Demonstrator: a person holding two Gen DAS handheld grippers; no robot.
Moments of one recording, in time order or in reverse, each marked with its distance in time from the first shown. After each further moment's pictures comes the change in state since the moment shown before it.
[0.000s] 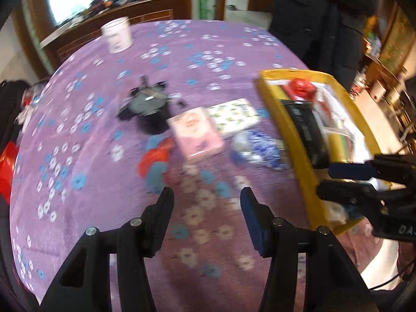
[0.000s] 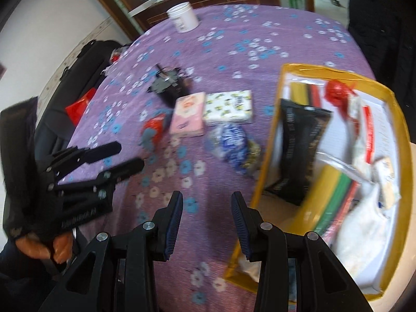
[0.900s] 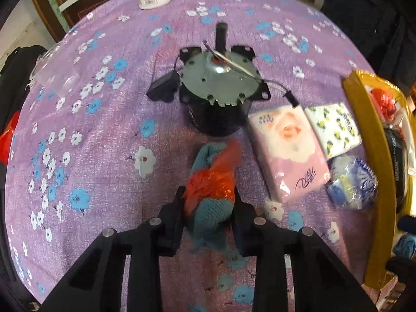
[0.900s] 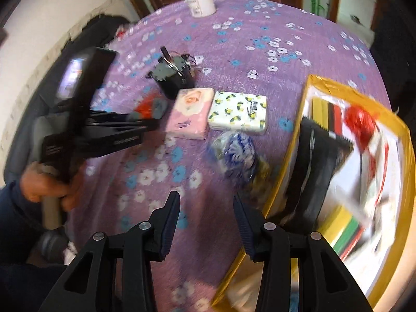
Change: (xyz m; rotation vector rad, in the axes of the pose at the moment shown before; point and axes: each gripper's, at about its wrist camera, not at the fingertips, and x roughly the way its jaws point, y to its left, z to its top) left arm 0.101 0.068 0.036 -0.125 0.145 0.108; right arm 0.040 0.007 0.030 -0.155 0.077 -0.089
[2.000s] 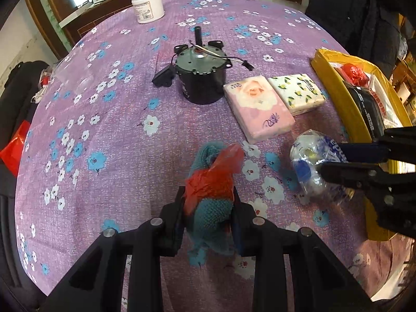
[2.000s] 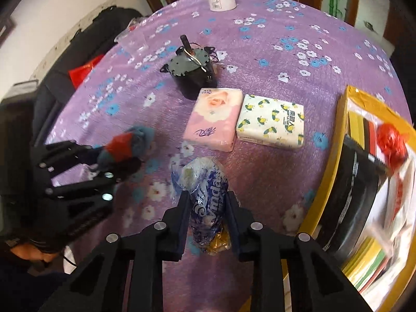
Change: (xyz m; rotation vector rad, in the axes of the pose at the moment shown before) left arm -0.046 -0.014 -0.060 0.078 -0.069 0.018; right arm 0.029 0.020 0.013 -0.022 -0.013 0.064
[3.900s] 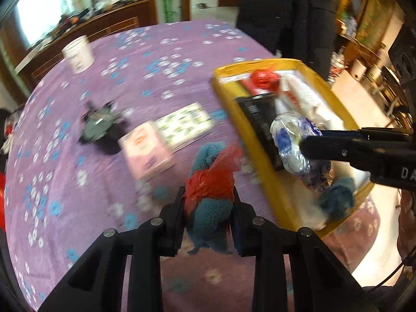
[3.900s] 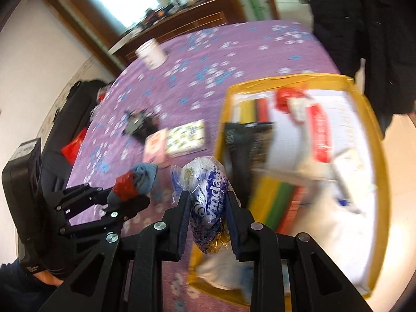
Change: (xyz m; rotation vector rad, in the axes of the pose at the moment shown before) left arm -0.057 -0.108 0.022 0.221 -0.090 -0.208; right arm -0.113 -0.098 -0.067 0.370 -0.234 -0.007
